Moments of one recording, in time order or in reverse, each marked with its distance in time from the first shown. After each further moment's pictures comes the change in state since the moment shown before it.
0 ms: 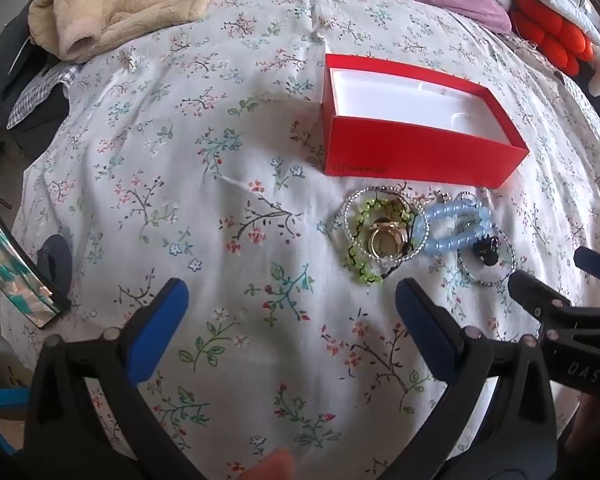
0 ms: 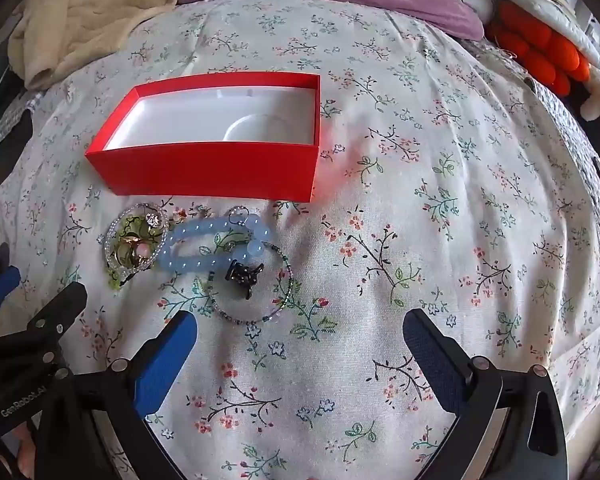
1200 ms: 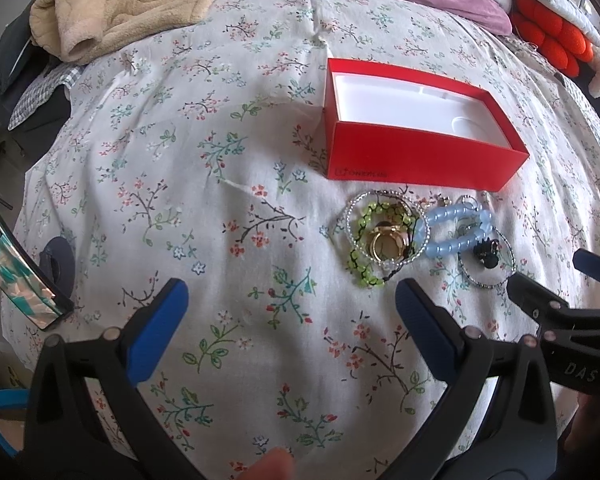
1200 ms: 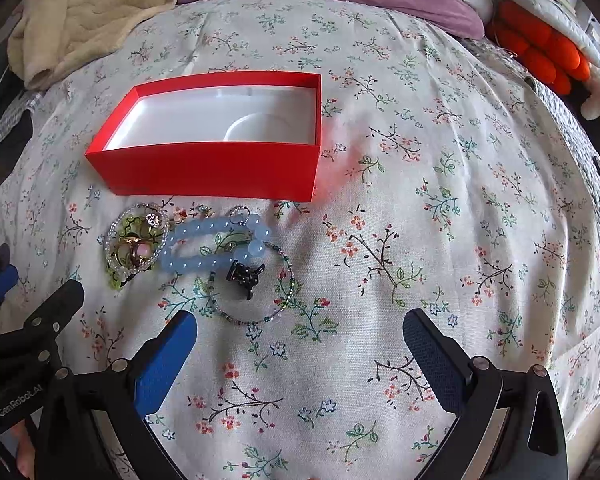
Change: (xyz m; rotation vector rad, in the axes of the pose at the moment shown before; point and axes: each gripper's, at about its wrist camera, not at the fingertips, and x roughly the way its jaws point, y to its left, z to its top) left arm -0.002 0.000 0.003 -0.007 0.000 0.005; right arm 0.002 0.002 0.001 0.002 0.002 0.000
